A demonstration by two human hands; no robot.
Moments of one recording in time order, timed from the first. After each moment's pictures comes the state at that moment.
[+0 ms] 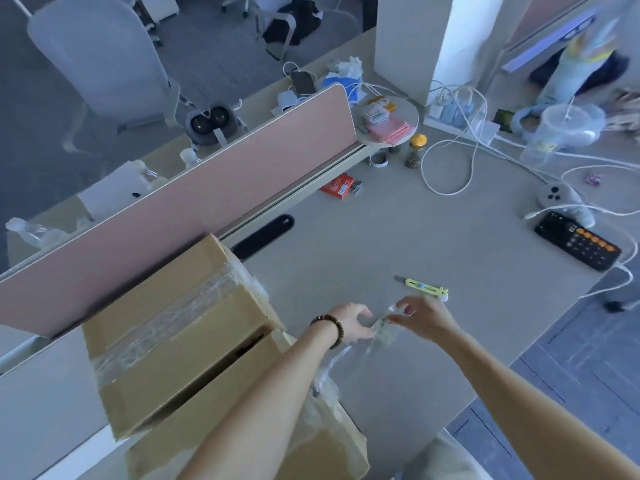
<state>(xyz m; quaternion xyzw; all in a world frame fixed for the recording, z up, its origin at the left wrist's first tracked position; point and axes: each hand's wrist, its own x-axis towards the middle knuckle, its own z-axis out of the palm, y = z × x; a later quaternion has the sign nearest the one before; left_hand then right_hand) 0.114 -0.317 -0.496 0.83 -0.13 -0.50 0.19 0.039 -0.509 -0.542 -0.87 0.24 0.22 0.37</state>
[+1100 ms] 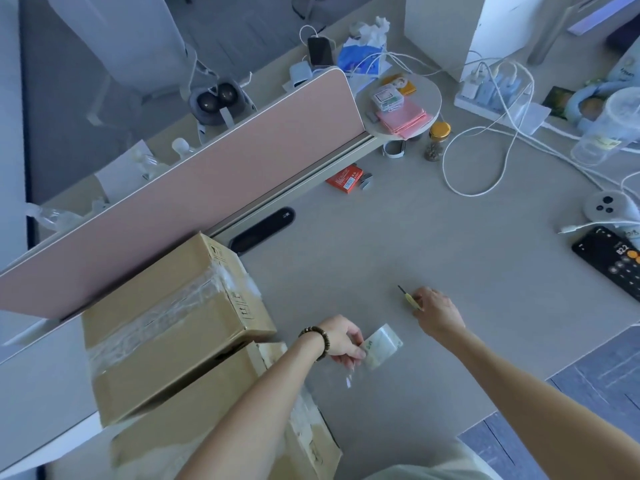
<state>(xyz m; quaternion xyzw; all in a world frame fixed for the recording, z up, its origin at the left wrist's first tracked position) 0.127 -0.342 -0.536 0.76 -0.05 -0.60 0.26 0.085 -0.579 -0.602 -0.90 0.20 0.25 0.29</state>
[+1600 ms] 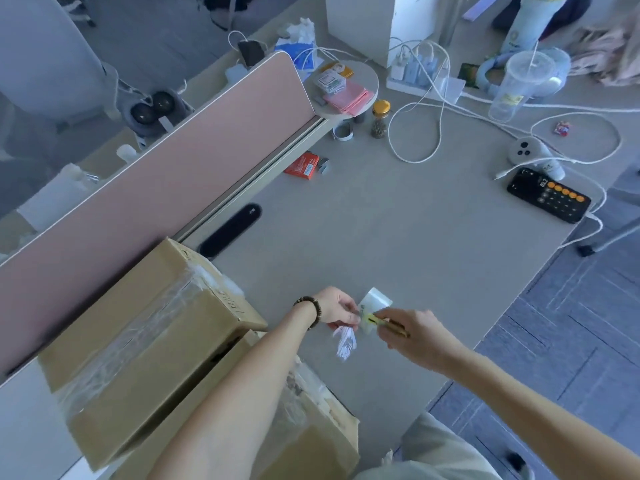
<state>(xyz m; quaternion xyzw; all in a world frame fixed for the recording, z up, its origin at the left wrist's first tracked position) 0.140 -0.335 -0.545 0.75 -0.15 -0.59 0.26 -0.025 -0.487 -0.474 -0.86 0.16 0.19 0.44</state>
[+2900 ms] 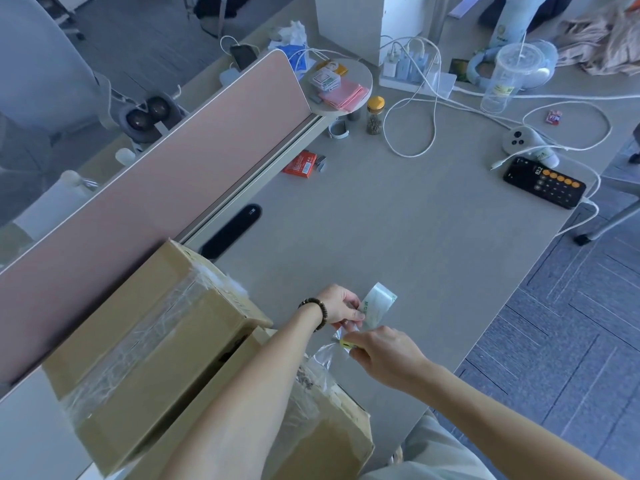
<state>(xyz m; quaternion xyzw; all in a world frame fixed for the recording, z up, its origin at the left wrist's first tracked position) 0.127 -0.326 -0.543 0.75 -0.17 -0.57 0.27 -0.032 -0.414 -0.506 -0.94 0.04 0.19 0.29</state>
